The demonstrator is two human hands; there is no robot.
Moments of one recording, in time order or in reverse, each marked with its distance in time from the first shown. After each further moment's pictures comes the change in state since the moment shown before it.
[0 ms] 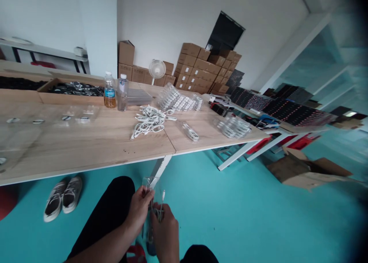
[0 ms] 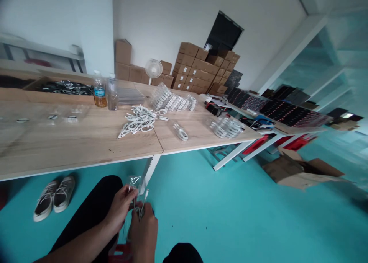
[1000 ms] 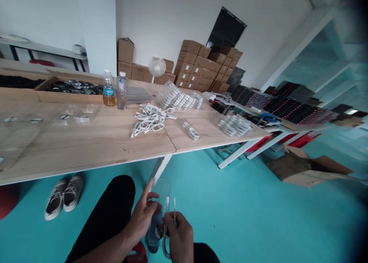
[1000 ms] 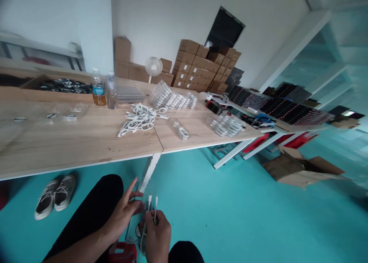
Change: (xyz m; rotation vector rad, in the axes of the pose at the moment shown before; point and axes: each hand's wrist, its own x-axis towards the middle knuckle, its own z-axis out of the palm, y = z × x) left_hand -0.017 -0.003 -0.007 0.075 -0.199 -0.028; right_hand -0.006 0.027 -0.020 0.366 0.052 0.153
